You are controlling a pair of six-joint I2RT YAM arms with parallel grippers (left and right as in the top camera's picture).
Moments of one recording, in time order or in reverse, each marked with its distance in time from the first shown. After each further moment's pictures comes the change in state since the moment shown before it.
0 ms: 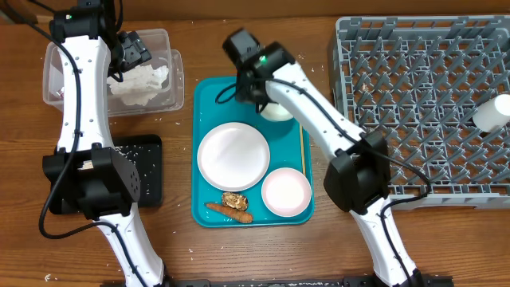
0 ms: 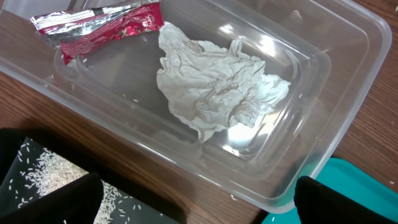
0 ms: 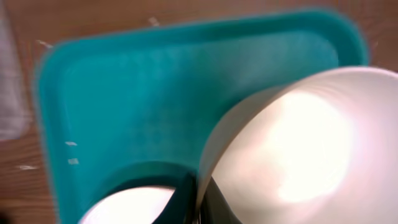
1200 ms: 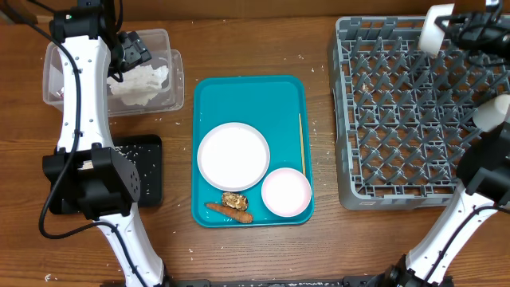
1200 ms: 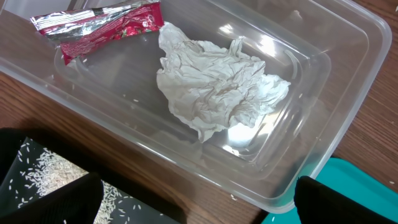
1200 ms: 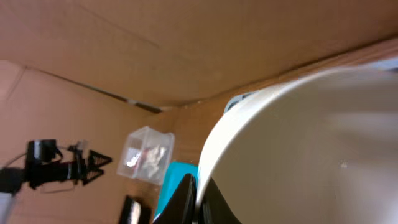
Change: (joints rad) left arm 0.000 0.000 0.000 0.000 0.000 0.000; right arm -1.100 -0.002 -0.072 0.359 -1.376 -0.617
